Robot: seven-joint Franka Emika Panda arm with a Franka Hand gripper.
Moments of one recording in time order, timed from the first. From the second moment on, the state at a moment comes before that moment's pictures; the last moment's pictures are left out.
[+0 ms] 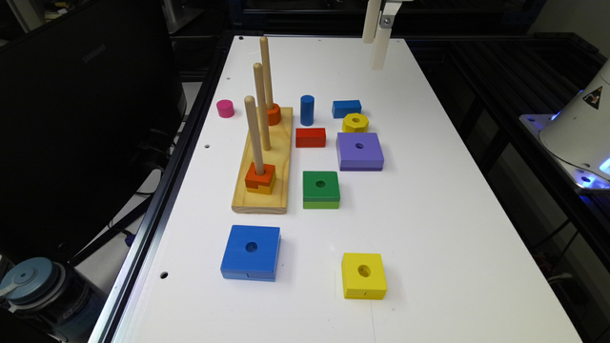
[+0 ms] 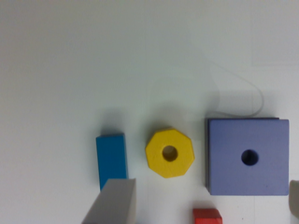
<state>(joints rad) -0.28 -0.20 0.20 -2.53 0.03 2.35 0.68</state>
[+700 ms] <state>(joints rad) -0.28 -0.20 0.25 -2.52 0.03 2.35 0.71</state>
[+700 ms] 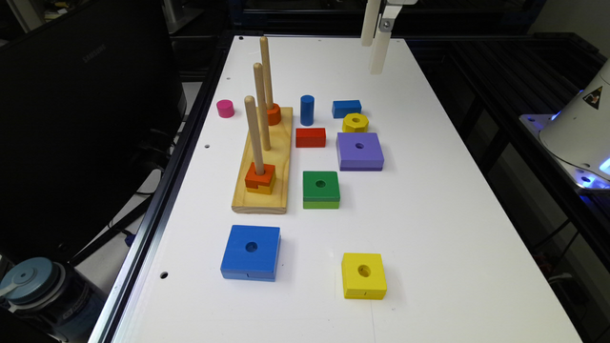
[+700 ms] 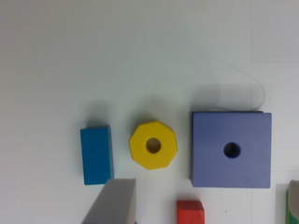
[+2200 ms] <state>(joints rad) -0.28 -0.10 0.31 -2.41 0.03 2.35 0.77</state>
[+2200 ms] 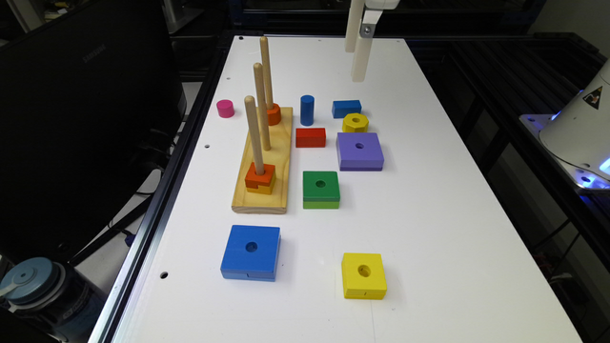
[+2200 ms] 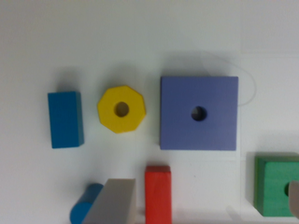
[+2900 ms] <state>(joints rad) -0.28 -0.05 0.39 -2.36 0.03 2.35 0.86</state>
